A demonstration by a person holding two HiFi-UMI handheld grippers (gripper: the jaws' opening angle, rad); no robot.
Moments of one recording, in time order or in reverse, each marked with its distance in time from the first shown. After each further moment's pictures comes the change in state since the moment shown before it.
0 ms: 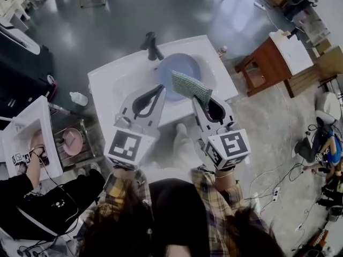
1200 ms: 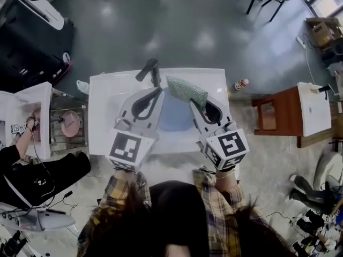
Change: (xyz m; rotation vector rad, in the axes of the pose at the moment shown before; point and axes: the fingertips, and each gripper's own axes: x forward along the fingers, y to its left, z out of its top) left arm 0.141 0.086 0.001 -0.058 0.085 0.358; right arm 0.151 -0.114 0.014 -0.012 0.090 0.385
